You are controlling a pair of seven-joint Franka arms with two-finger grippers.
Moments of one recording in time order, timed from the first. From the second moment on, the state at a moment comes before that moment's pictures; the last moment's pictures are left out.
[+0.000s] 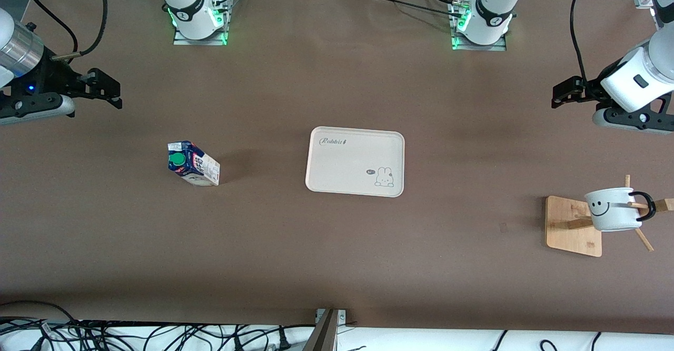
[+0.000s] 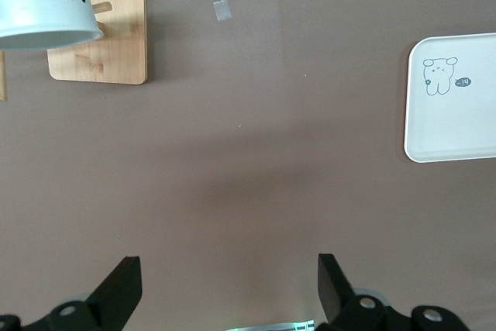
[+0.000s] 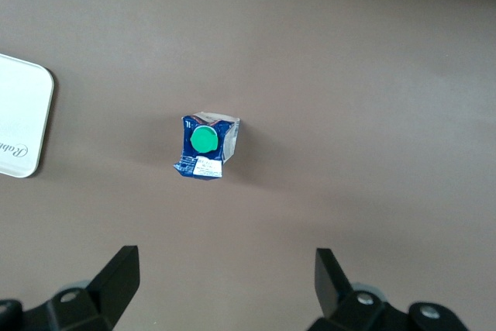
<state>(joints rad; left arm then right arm) -0.03 0.04 0.01 -1.64 0.00 1.54 0.09 0.16 0.03 -0.07 -1.59 0.00 1.64 -0.12</state>
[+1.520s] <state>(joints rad) -0.03 0.04 0.01 -1.64 0.00 1.53 0.09 0.18 0.35 -0.06 -1.64 0.06 1.88 -0.05</state>
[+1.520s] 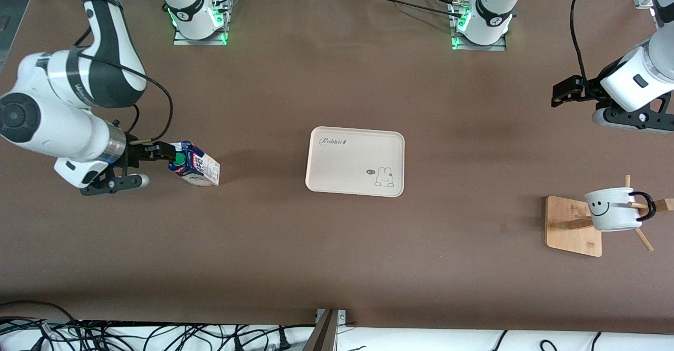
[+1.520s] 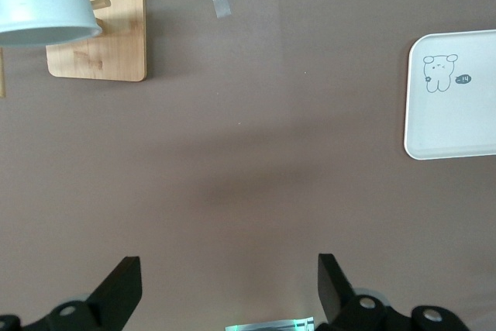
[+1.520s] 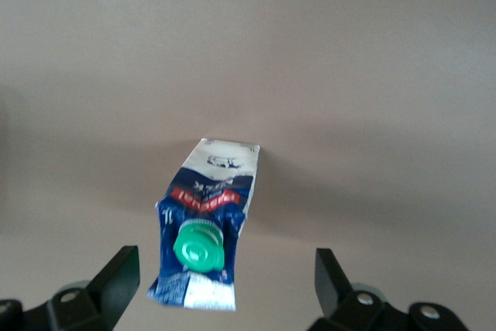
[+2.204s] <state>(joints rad) -0.04 0.09 0.00 -1.56 0.00 1.54 0.01 0.21 0.35 -0.06 -1.82 0.06 2.03 0.07</state>
